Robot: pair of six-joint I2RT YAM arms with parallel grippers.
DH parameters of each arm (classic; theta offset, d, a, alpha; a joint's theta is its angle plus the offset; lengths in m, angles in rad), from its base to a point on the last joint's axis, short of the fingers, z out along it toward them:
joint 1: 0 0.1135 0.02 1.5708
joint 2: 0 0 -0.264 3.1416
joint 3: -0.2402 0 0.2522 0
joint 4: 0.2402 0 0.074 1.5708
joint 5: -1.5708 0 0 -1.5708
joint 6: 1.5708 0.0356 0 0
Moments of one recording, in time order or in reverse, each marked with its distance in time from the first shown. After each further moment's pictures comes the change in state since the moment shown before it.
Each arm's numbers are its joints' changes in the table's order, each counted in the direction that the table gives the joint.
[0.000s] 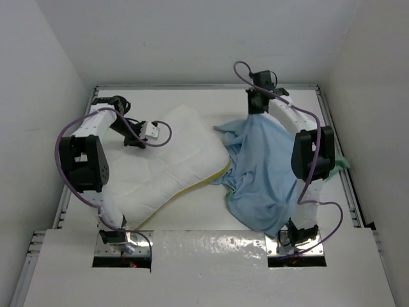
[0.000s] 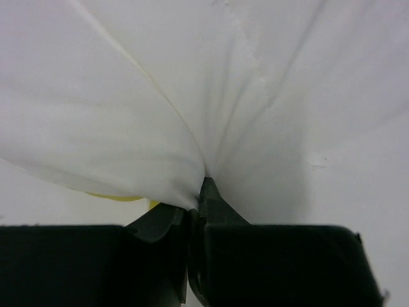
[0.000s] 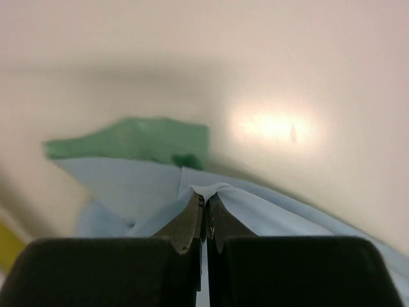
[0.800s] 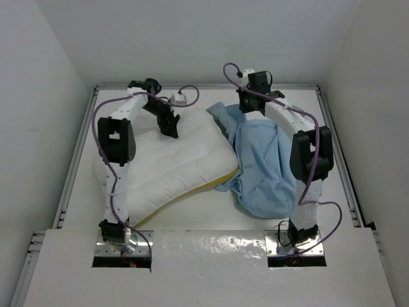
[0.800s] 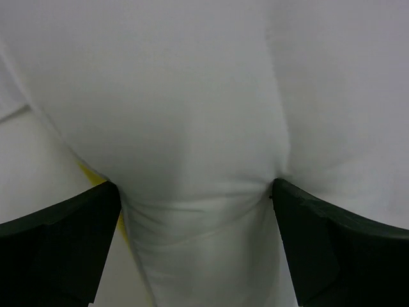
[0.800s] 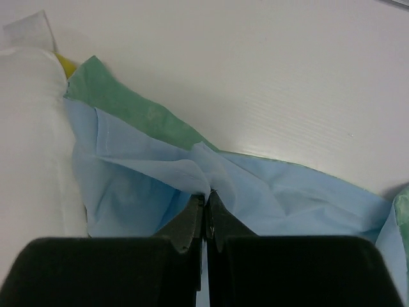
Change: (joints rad) left arm -0.173 -0.491 -0.665 0.004 -0.201 -0.637; right arm 0.049 -0.006 -0.021 -0.174 0.170 -0.168
